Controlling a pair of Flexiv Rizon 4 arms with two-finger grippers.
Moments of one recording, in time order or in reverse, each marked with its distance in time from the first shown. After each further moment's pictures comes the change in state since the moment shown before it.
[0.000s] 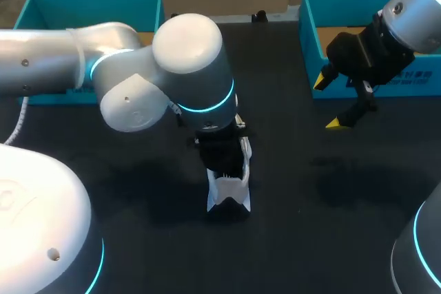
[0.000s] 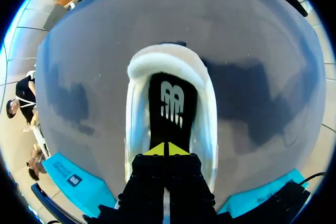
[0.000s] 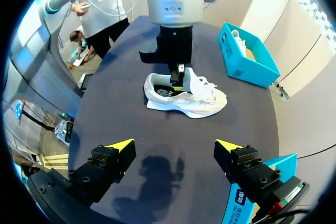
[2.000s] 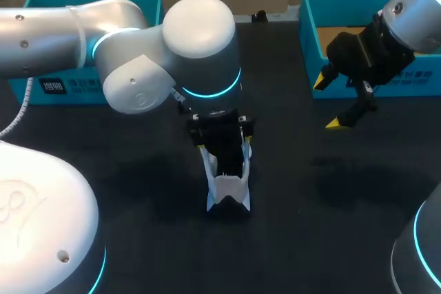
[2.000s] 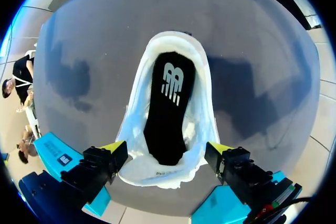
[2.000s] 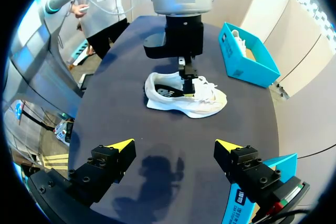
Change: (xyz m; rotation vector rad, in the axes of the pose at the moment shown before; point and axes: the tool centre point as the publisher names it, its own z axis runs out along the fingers) left arm 0.004 0.026 -0.021 -0.041 0.062 -0.113; right arm 0.000 0.000 0.000 0.000 0.000 0.000
